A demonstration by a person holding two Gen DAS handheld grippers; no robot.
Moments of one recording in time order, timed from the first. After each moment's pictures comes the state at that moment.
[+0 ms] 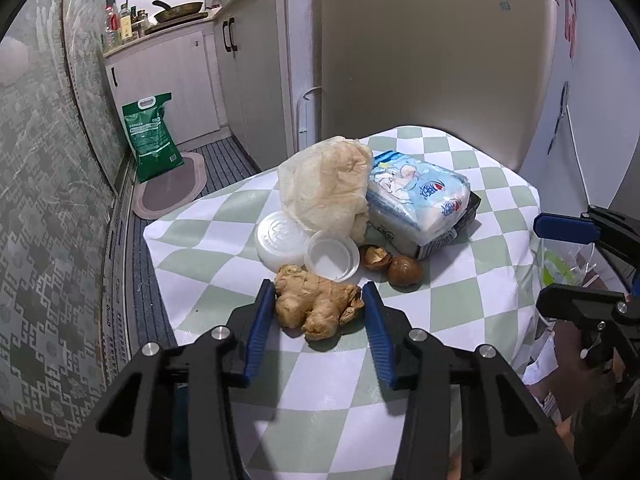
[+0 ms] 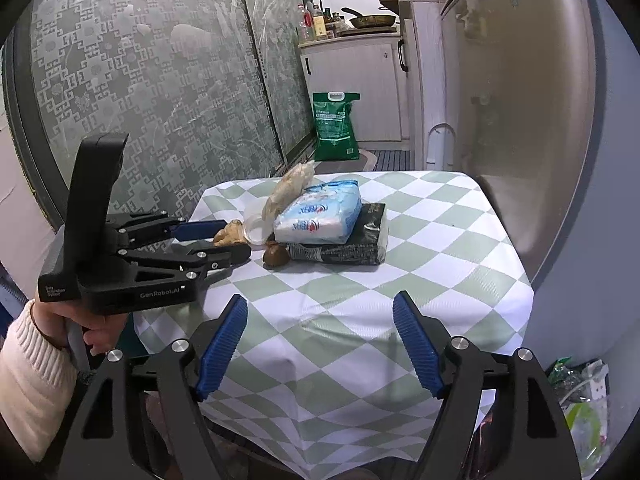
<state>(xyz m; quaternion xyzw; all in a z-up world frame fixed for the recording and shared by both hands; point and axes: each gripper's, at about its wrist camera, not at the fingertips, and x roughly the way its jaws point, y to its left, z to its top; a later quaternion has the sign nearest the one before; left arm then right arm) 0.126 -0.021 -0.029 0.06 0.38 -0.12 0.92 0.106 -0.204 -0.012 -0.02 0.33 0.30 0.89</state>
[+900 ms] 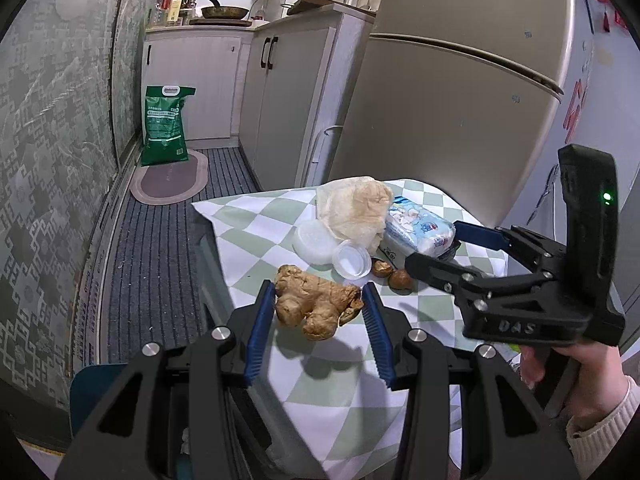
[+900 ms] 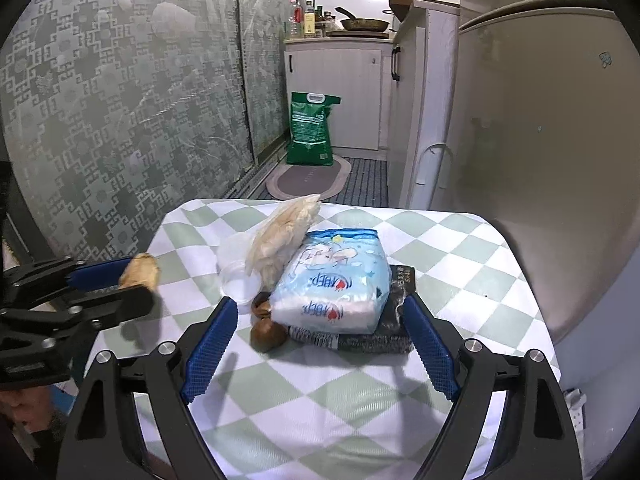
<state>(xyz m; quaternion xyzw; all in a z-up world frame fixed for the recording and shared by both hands) 0.091 0.026 -0.011 -0.07 0.33 -0.12 0.93 0.152 -0.146 -0.015 -0.07 0.32 0.24 0.91</state>
